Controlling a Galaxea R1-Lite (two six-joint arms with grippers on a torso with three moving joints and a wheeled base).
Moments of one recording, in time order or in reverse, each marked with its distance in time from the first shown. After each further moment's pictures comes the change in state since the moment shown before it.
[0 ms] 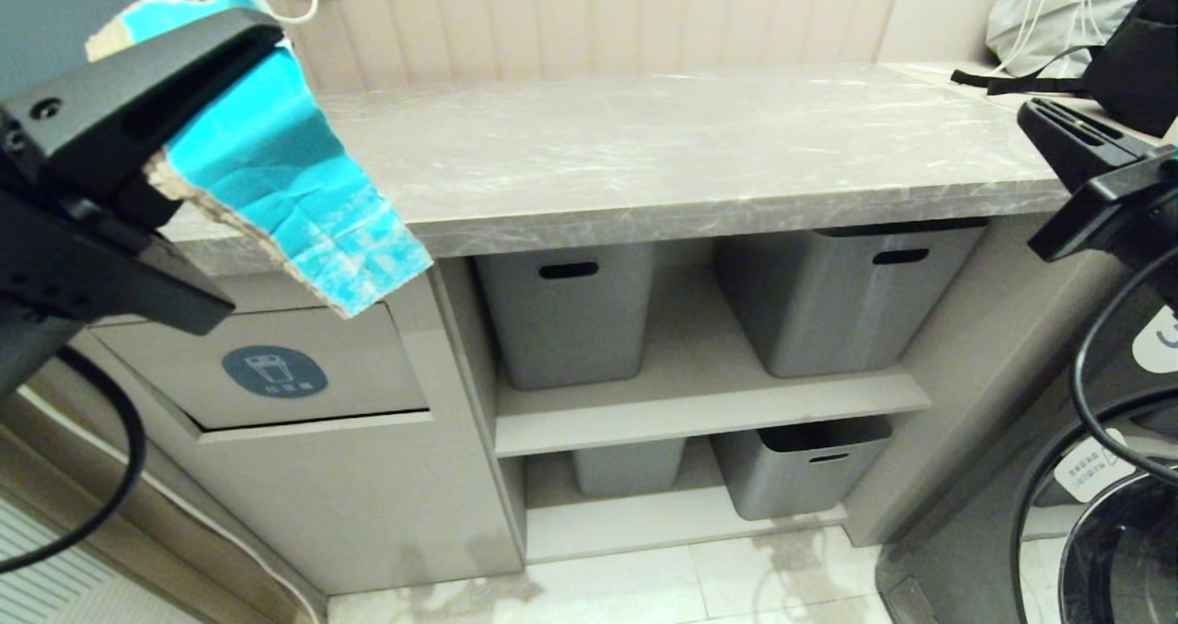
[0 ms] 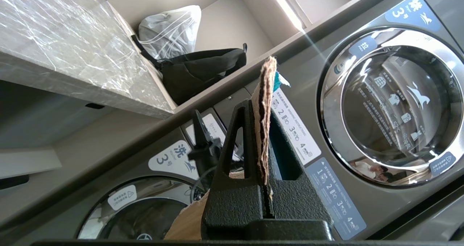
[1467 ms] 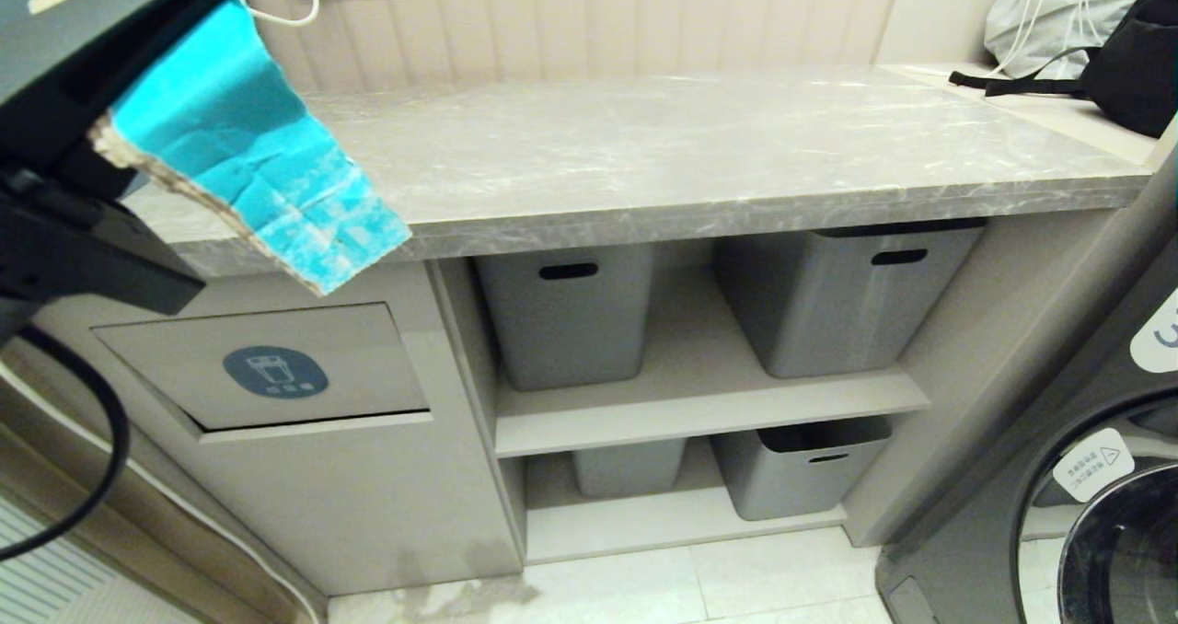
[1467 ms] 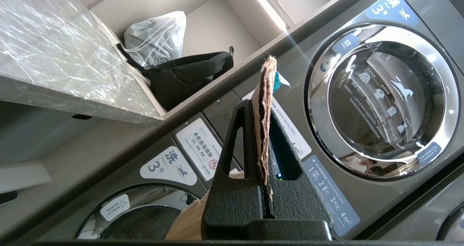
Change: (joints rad) left arm 0.004 -0.011 -0.004 -0.037 -0.018 0.014; right arm -0.096 -1.024 0.170 0.973 -0.047 -0.033
